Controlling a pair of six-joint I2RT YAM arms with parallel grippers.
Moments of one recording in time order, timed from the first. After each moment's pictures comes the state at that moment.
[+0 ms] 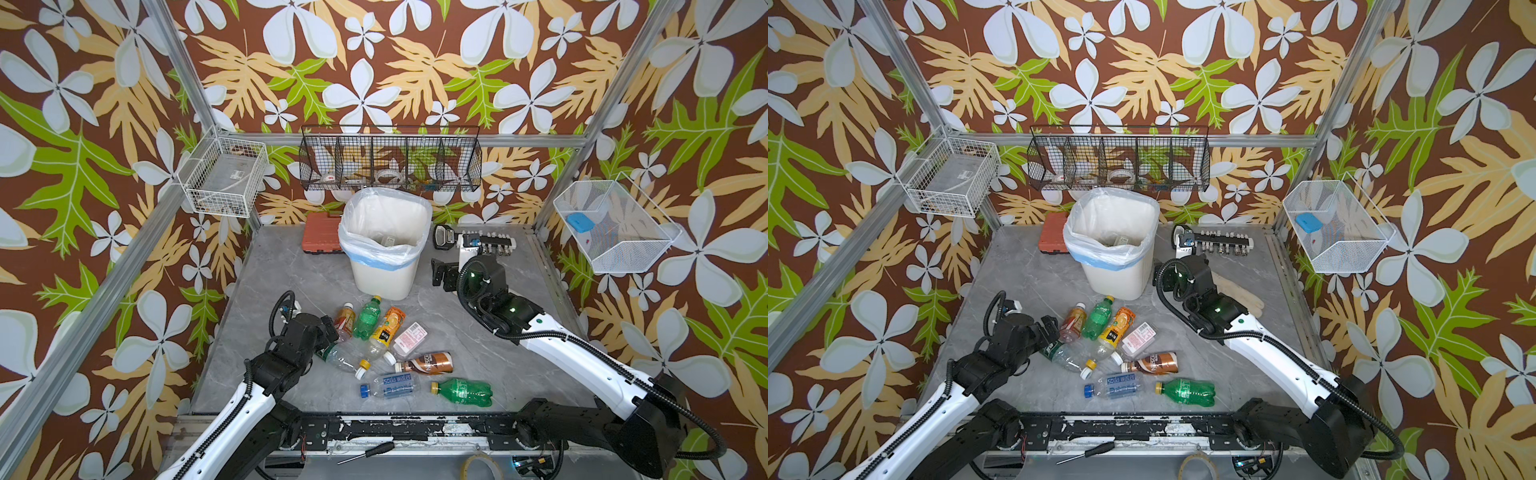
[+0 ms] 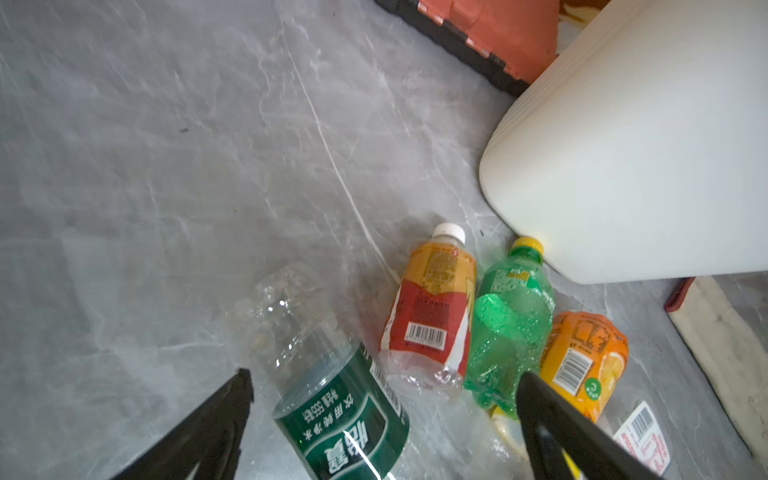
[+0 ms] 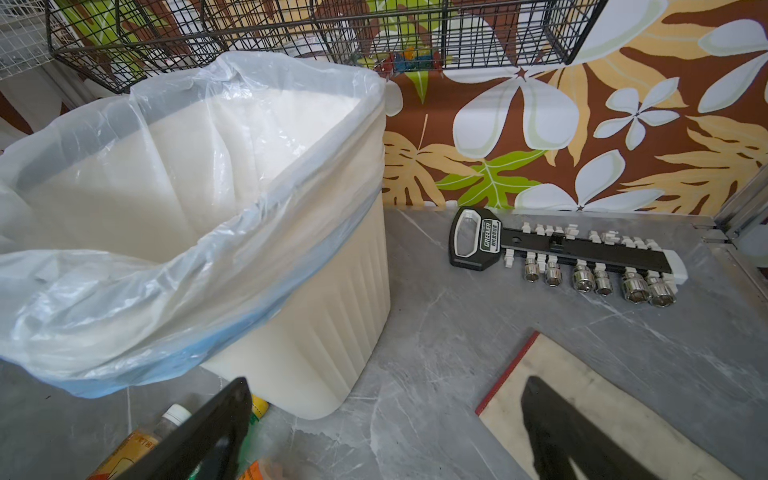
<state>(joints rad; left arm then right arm) -0.45 0.68 0.51 -0.61 -0.31 -0.85 0.61 1.23 0.99 -0.11 0.36 0.27</state>
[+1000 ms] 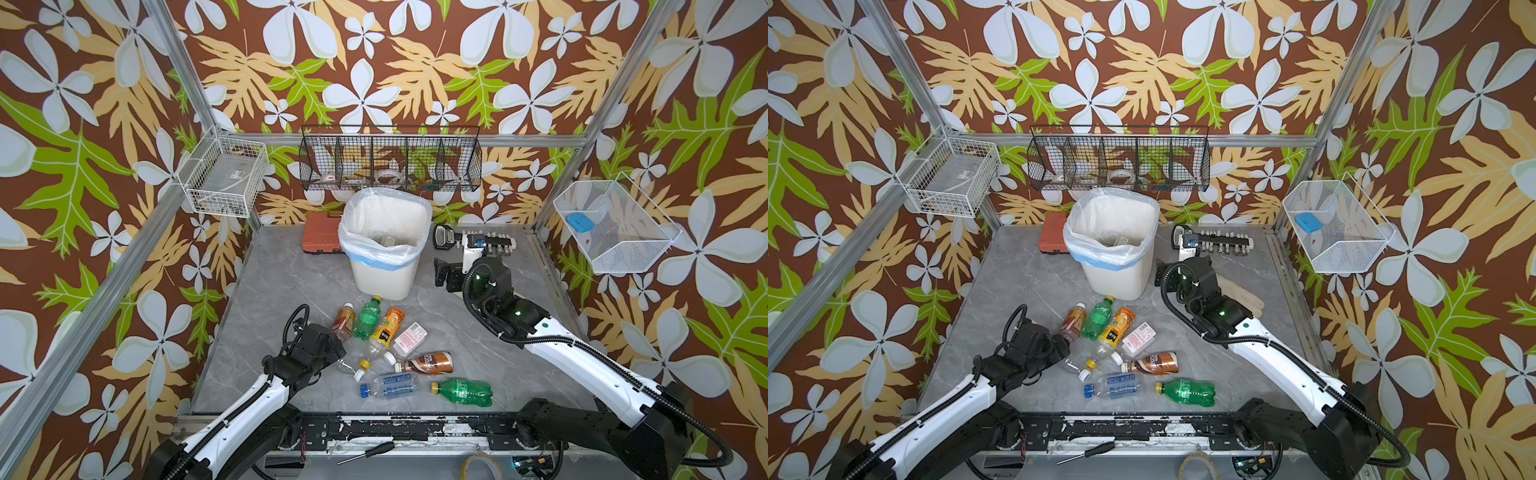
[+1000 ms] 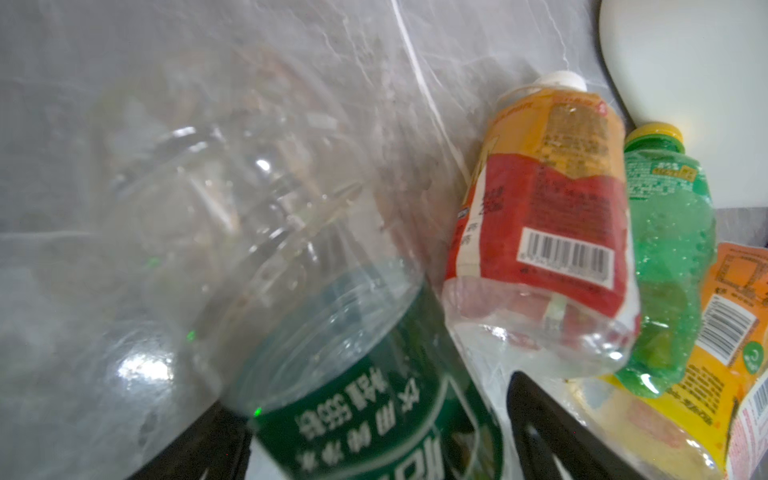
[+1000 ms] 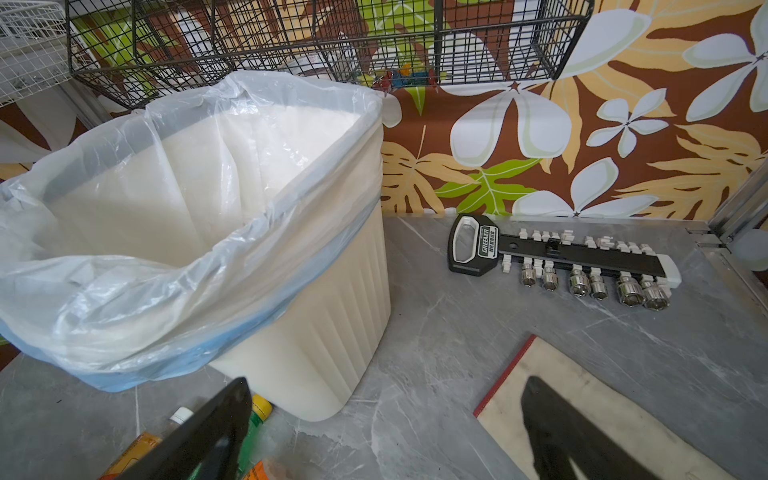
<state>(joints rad) -0.45 0.83 0.31 -0.45 -0.15 -0.95 0.61 1.19 0.97 -0.11 0.36 0.28</state>
